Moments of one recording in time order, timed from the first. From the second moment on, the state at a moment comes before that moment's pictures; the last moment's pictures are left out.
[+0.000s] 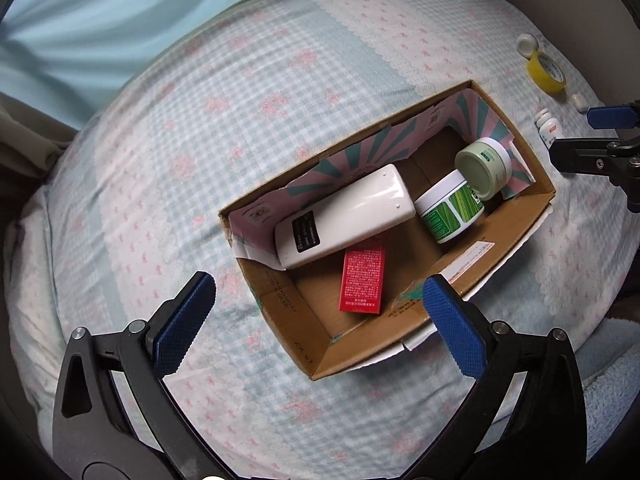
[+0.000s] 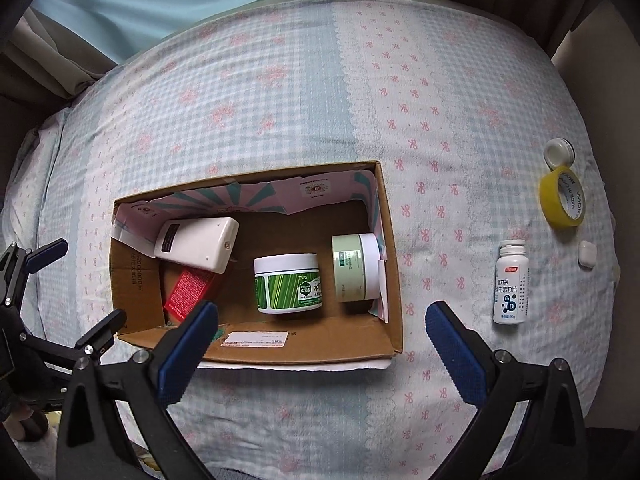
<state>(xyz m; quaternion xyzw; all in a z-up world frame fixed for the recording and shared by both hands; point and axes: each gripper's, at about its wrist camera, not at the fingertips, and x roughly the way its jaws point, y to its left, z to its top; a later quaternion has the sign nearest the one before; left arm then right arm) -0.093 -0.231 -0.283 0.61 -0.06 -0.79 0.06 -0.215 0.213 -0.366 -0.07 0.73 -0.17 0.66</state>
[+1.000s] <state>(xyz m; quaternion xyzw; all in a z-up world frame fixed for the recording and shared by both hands) -0.112 0.011 -0.200 0.55 0.06 -0.83 0.09 -0.320 0.047 -0.132 -0.17 0.59 -0.22 0.76</state>
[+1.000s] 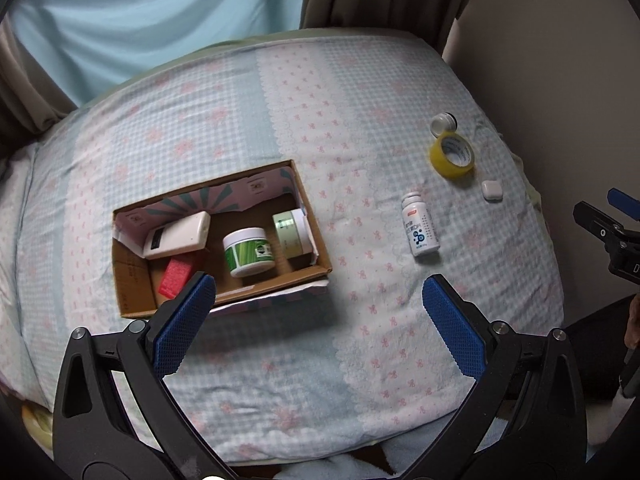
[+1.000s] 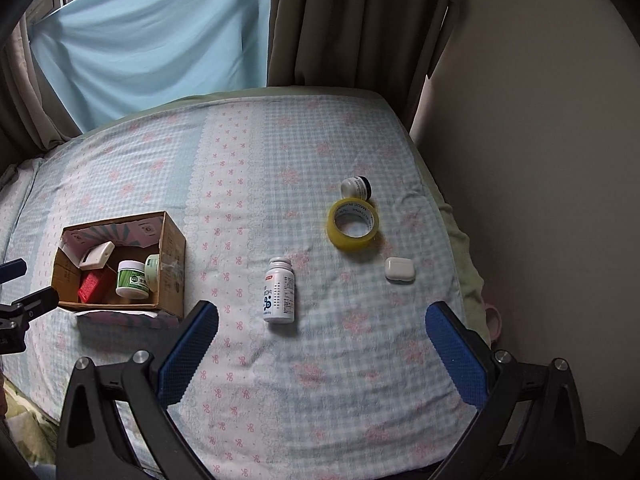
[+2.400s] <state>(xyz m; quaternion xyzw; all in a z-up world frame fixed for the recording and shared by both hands) -0.291 0.138 -0.489 0.65 0.11 -0.75 0.06 -0.208 -0.193 -0.376 -0.16 0.59 -0.14 0.78</state>
